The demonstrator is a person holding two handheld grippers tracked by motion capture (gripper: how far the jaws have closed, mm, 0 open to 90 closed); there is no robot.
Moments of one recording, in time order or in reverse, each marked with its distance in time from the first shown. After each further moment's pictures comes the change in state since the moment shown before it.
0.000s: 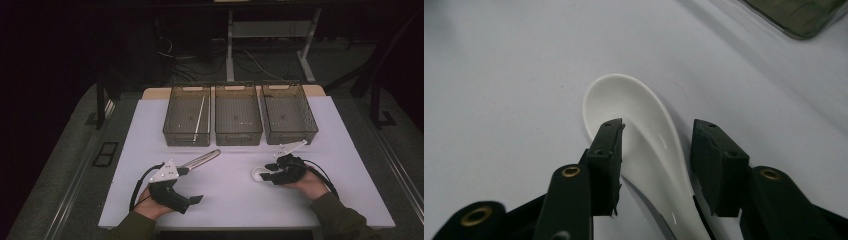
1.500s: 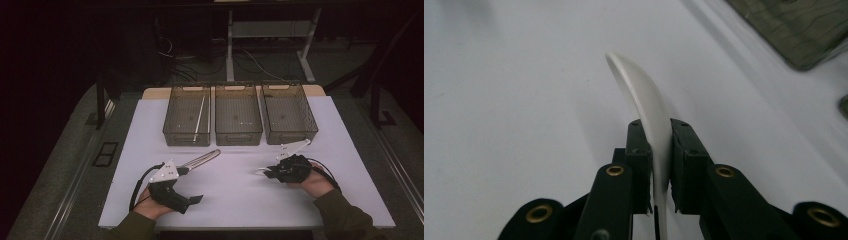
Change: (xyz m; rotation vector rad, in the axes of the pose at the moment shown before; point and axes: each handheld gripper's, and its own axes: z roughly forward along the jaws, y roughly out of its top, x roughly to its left) left arm 0.000 0.000 0.000 -0.006 0.003 0.004; right arm 0.005 0.007 -0.021 0.000 0.024 -0.131
